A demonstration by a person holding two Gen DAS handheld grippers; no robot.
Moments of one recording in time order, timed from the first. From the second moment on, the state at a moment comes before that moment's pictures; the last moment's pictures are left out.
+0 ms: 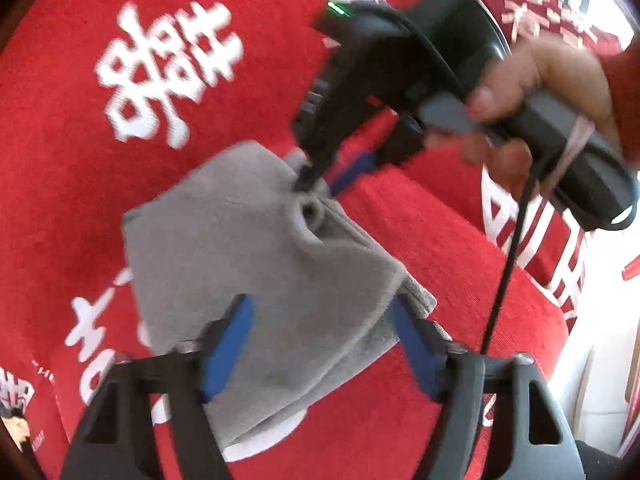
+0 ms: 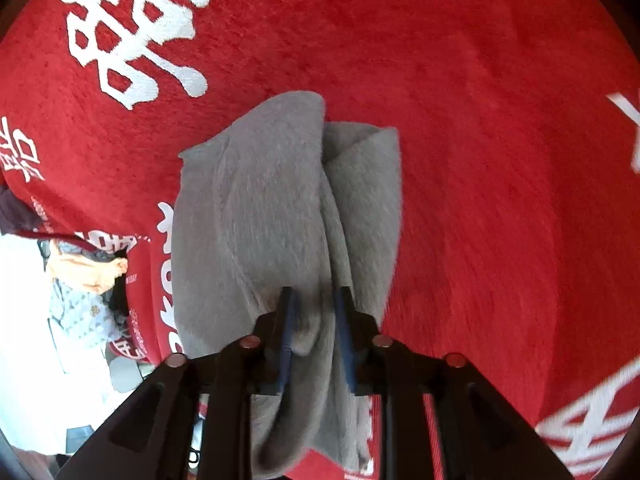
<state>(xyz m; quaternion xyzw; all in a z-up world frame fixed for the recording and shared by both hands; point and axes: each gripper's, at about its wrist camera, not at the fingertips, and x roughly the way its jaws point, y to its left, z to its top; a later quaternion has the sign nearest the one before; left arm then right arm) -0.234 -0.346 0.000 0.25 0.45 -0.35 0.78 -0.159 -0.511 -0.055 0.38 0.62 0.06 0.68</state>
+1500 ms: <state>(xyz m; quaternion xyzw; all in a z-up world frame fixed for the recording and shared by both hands) -0.142 -0.215 -0.079 0.01 0.69 -0.27 0.68 -0.256 -0.473 -0.064 0.41 0.61 0.04 0.68</state>
